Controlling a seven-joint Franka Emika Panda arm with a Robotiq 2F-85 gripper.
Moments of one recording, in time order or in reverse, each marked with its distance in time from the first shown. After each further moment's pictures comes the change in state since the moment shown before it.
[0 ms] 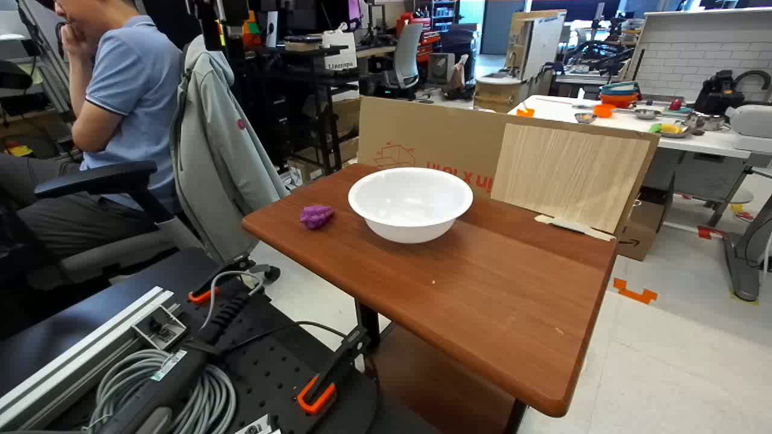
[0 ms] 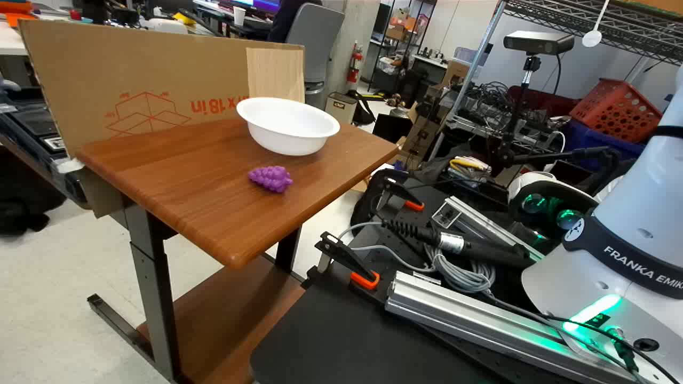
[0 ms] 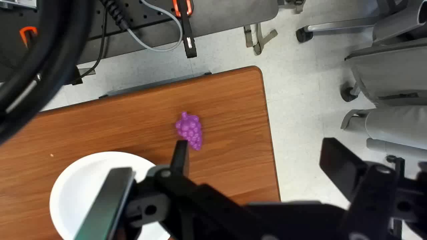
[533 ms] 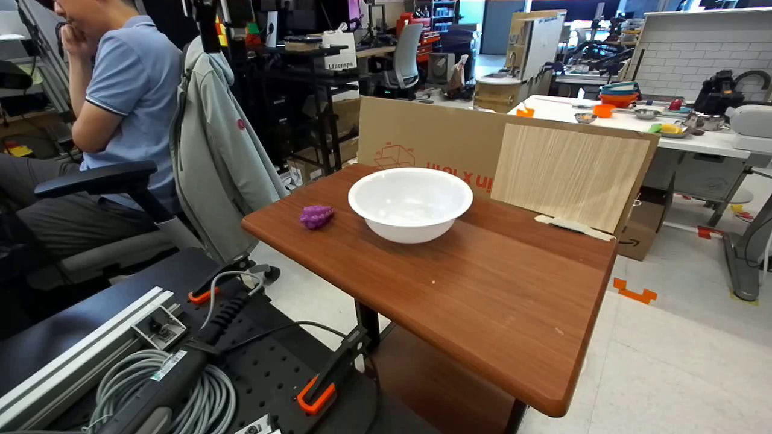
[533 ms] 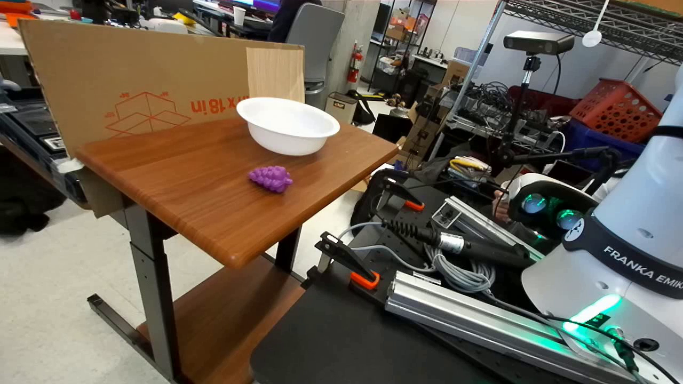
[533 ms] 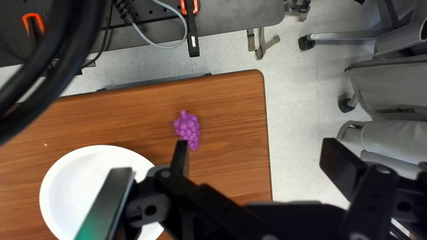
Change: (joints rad) arm 0.003 0.006 0.000 0.001 -0.008 -0.002 -0.067
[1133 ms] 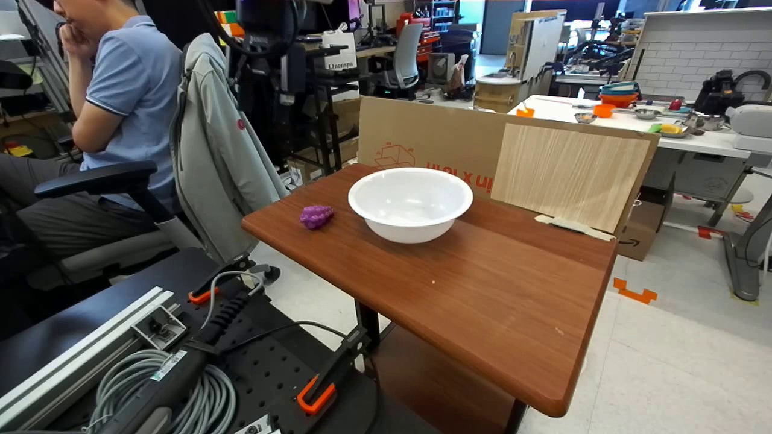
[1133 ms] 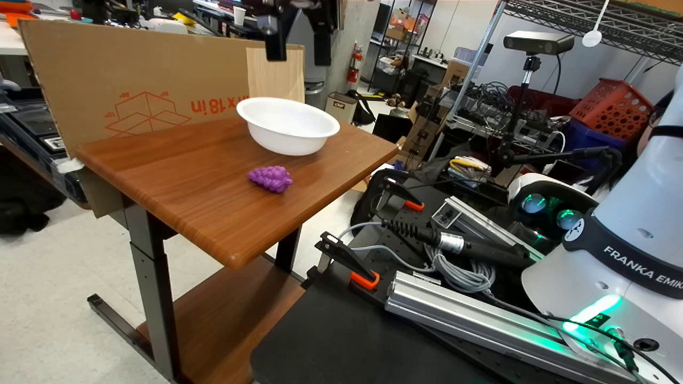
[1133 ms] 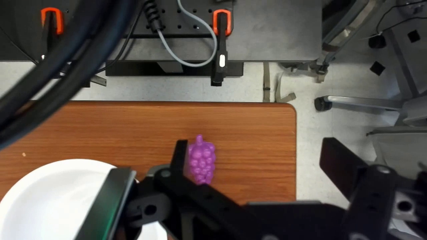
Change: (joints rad) arm -0.004 0.319 -0.051 0.158 -0.066 -0.094 -0.163
